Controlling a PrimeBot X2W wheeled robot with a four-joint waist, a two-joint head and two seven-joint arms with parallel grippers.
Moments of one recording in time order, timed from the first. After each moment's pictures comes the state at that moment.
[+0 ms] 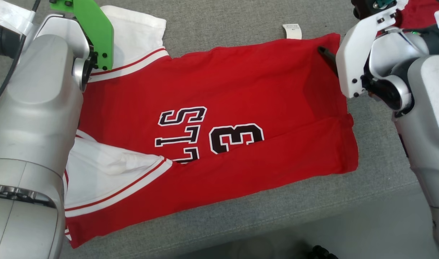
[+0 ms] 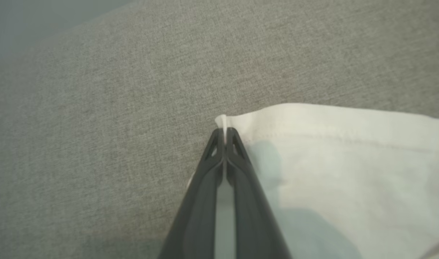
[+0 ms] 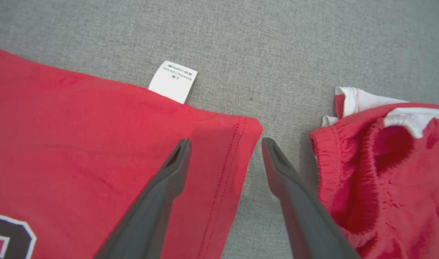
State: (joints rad) left arm -1.25 0.17 -0.51 1.12 -0.36 -0.02 0.34; right arm -0.86 -0.30 0.27 0.24 0.33 0.13 0.87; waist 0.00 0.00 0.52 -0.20
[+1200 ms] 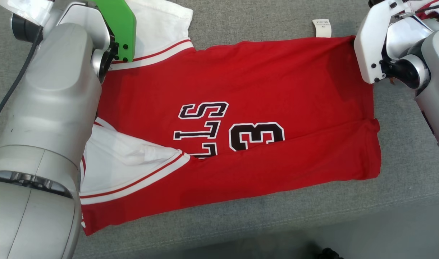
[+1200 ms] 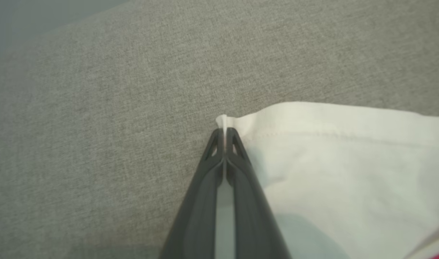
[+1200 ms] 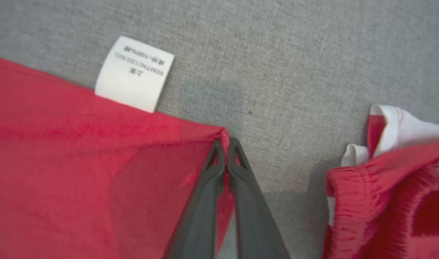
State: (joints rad) left arm -1.32 0.10 -0.54 1.22 -0.41 -0.05 0.27; right arm -1.06 -0.45 0.53 0.54 0.52 0.13 0.82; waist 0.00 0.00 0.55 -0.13
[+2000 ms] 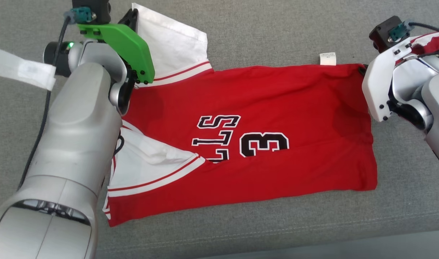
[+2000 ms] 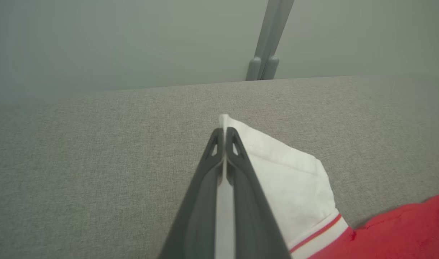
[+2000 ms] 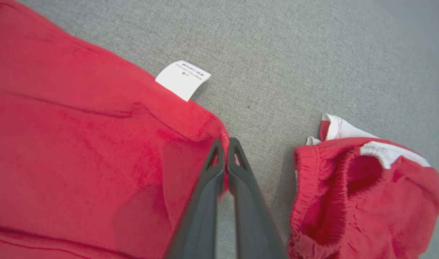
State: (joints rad) left arm -1.17 0.07 -0.47 1.14 -0.54 -0.07 -0.03; right arm -0.92 -0.57 0.64 0.47 0.54 0.13 0.60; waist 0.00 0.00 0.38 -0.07
